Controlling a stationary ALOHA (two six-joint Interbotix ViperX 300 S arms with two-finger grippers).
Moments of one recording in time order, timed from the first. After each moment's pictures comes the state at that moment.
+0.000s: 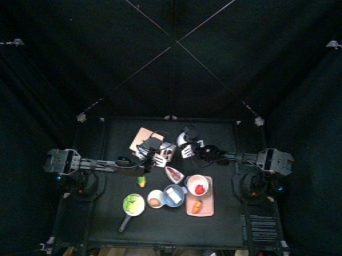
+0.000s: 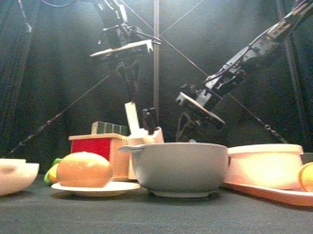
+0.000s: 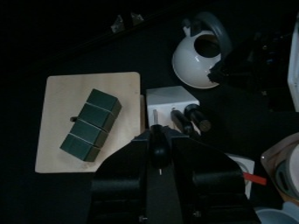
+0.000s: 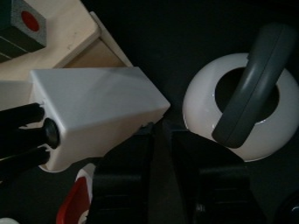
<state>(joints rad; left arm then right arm) -0.04 -0.04 0.23 0.85 1.16 -1.42 -0.39 -0.01 0.63 -1.08 0.23 1.68</state>
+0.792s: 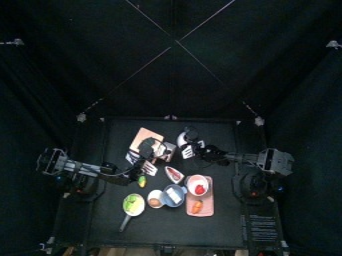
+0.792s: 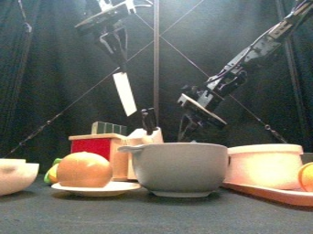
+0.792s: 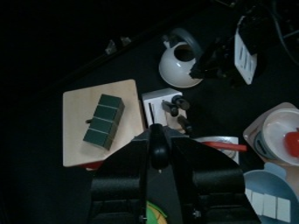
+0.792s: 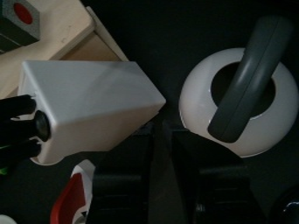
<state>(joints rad) -0.22 -0.20 0.26 0.92 1.25 -1.33 -0.39 -0.02 0.65 -1.09 0.23 1.68</state>
